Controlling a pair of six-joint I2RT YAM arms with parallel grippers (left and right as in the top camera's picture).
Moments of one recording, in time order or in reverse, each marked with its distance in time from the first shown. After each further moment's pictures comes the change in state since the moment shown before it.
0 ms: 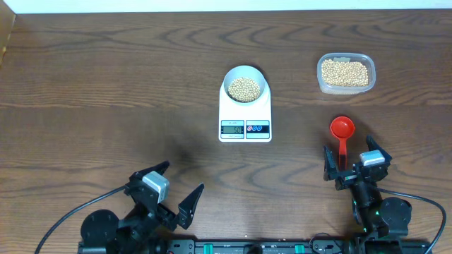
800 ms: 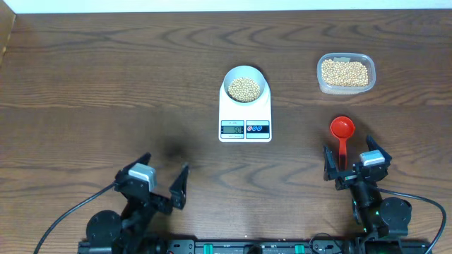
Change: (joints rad) left arm 0.011 -0.066 -0.119 0.146 -0.254 -0.077; right arm 0.000 0.000 0.000 0.000 0.000 0.000
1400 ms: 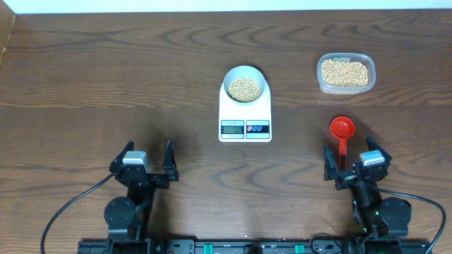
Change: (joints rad) left arm 0.000 0.000 -0.335 0.446 -0.288 -0.029; right arm 0.002 0.000 0.000 0.000 0.000 0.000
